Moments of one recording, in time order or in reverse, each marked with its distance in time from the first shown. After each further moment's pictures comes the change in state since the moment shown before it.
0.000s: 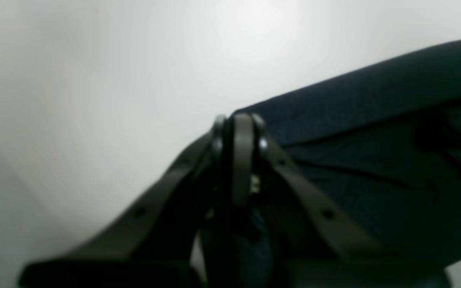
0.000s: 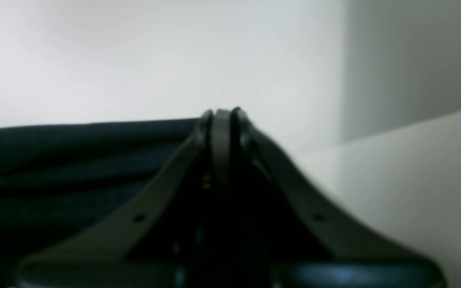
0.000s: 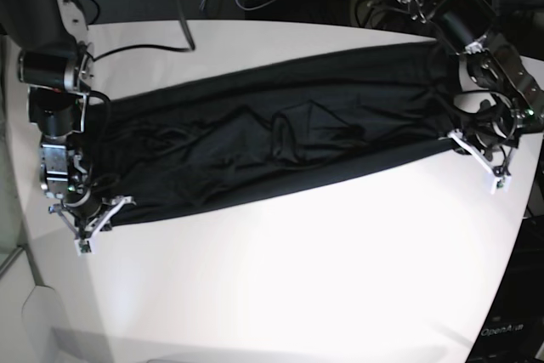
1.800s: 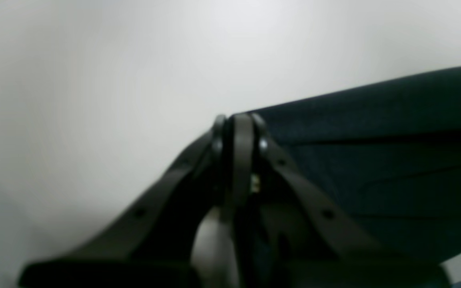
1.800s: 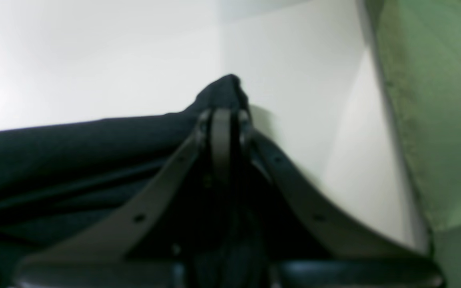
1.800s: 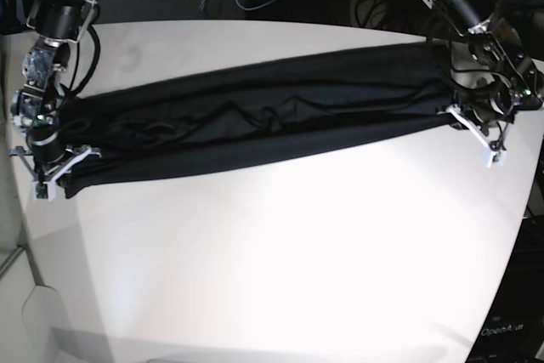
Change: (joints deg) left arm 5.7 -2.7 0.2 -5.5 -1.5 -0.2 -4.9; right arm -28.4 -2.9 18.0 42.9 2.6 1.0 -13.1
